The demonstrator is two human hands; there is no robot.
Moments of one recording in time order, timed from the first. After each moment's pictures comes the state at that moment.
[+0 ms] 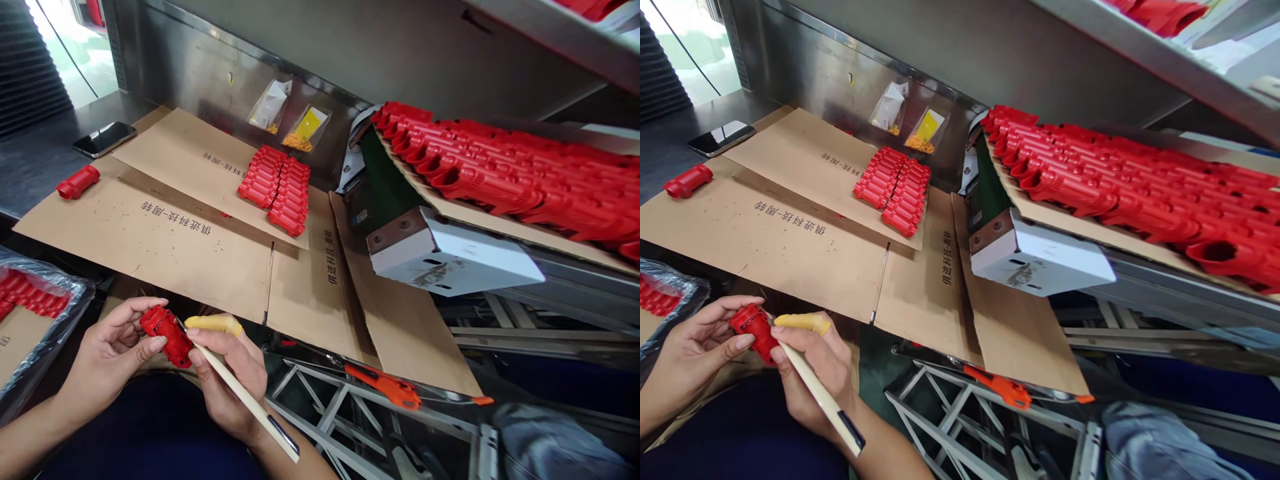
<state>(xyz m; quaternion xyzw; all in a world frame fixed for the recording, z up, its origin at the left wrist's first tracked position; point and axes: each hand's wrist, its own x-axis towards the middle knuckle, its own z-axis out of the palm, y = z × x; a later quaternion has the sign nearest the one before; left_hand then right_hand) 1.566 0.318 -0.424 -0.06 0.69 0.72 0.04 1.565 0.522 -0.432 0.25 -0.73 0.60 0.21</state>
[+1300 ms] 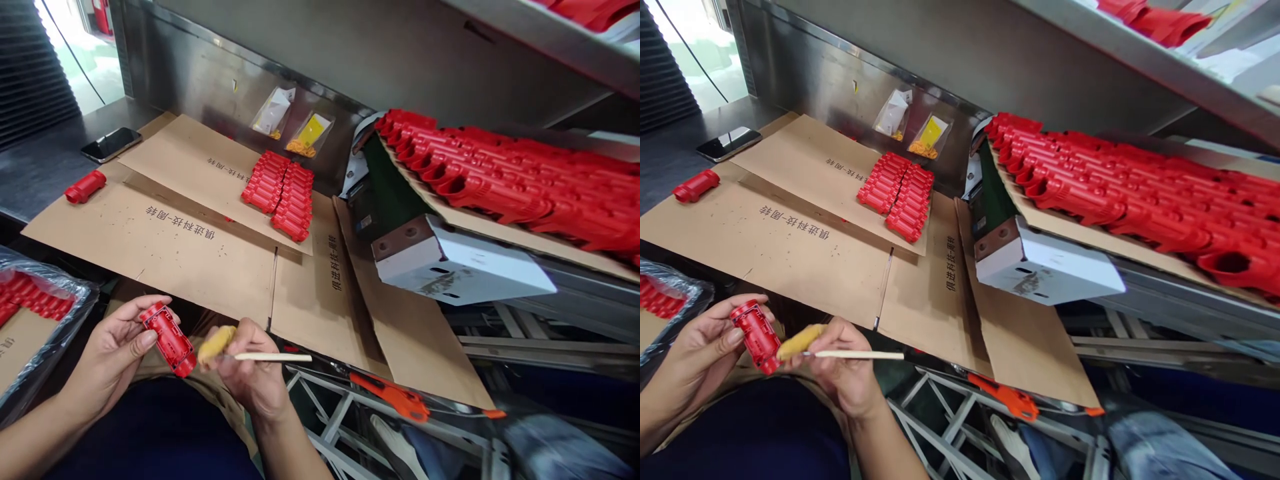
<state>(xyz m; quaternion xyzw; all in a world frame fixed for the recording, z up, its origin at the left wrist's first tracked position) 1.563 0.323 -0.424 -0.13 0.52 0.84 0.09 1.556 0.534 -0.449 0.13 -0.38 0.91 -0.12</state>
